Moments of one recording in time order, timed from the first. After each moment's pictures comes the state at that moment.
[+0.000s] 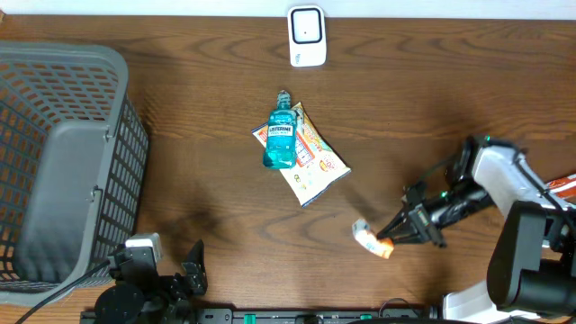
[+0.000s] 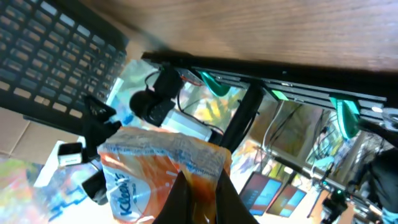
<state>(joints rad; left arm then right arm) -0.21 0.00 0.60 -1.14 -0.04 -0.30 -0.14 1.71 0.90 -1.60 -0.88 0.01</state>
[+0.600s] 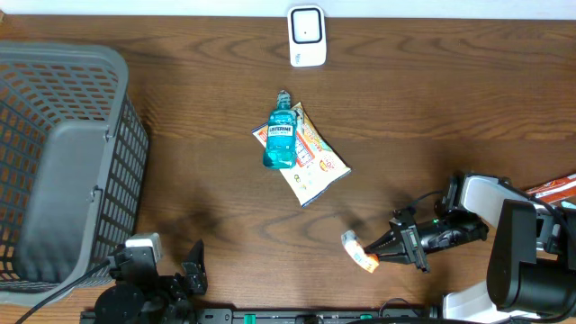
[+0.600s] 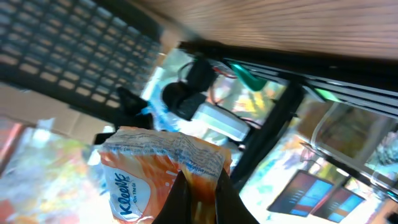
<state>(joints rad) -0.21 0.00 0.60 -1.14 -0.04 -0.30 -0.13 1.71 0.68 -1.47 -1.11 -0.02</state>
